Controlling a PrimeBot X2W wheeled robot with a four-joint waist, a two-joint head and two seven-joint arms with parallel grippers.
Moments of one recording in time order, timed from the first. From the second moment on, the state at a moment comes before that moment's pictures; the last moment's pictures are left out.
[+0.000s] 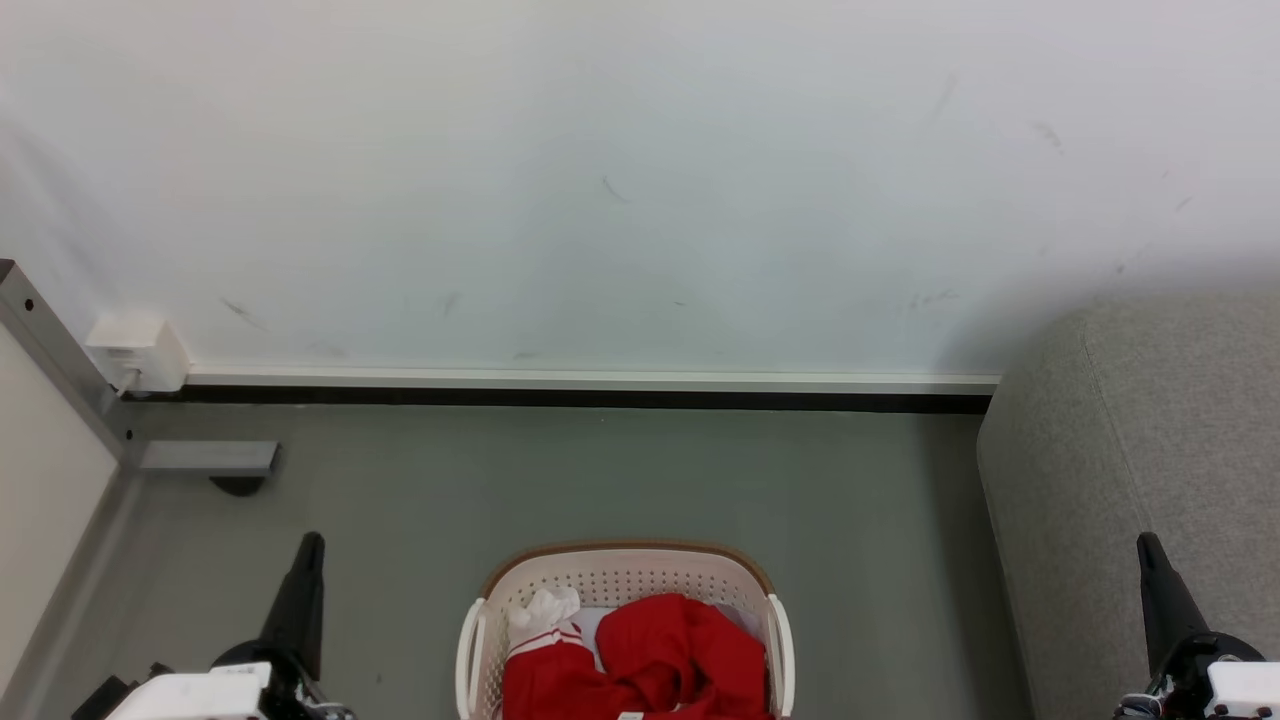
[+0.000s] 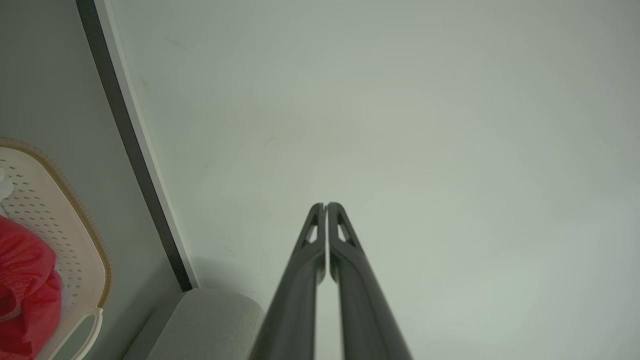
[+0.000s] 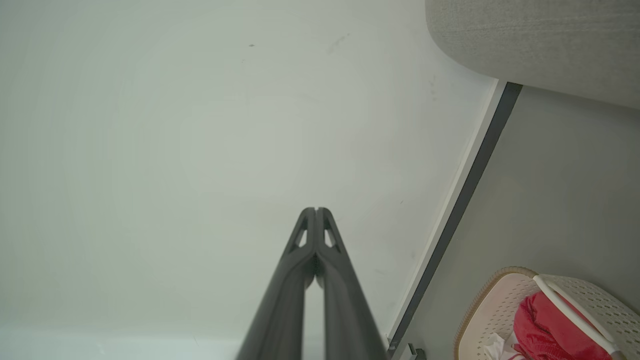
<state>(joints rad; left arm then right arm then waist) -0.11 0.05 0.11 0.25 -1.61 -0.13 0.11 -0.10 -0.05 -0.11 0.25 1.62 0.13 0.11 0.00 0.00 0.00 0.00</state>
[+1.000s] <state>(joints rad) -0.11 0.05 0.11 0.25 -1.61 -0.13 0.11 -0.10 -0.05 -0.11 0.25 1.62 0.13 0.11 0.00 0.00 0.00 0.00</state>
